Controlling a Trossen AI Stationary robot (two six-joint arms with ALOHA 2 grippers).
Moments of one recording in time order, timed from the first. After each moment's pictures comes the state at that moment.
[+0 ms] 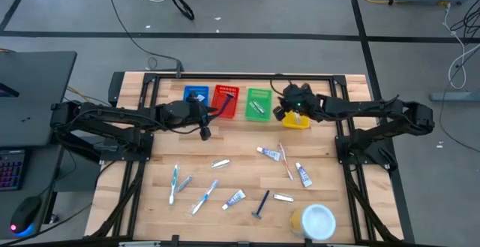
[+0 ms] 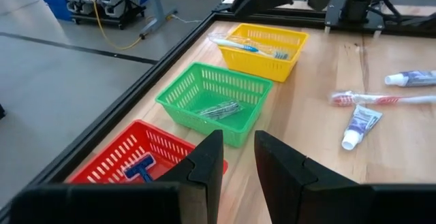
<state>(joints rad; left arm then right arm) 0.12 1.11 0.58 0.17 -0.32 -0.04 -0.31 1.27 0.71 -0.12 0.45 0.26</state>
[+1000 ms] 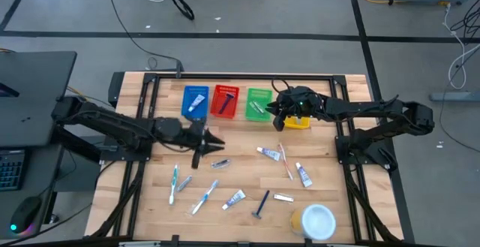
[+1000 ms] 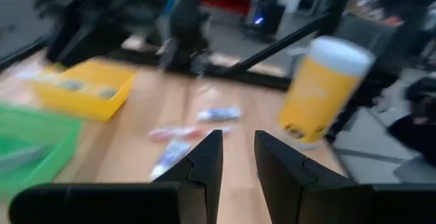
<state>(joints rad) -0.16 1.11 0.58 0.38 -0.08 -0.25 -0.31 1.27 0.69 0.04 0.03 0.10</state>
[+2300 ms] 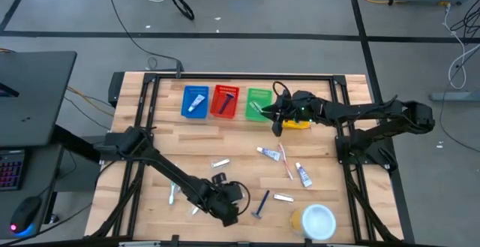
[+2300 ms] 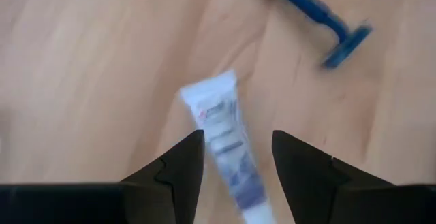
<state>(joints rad) -0.58 2.05 1.45 -0.52 -0.35 -0.83 -0.22 1.27 0.69 0.16 0.01 0.11</state>
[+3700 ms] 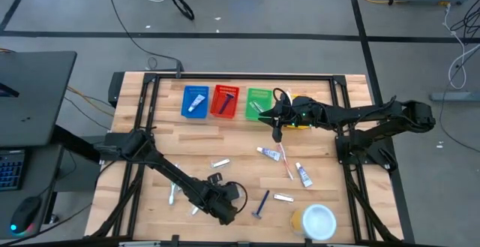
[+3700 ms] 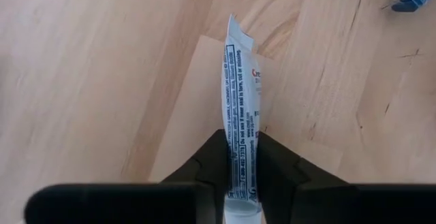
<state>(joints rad) -0.58 2.08 1.42 -0.57 -0.32 -0.87 -0.15 1.27 0.68 0.21 0.03 0.08</state>
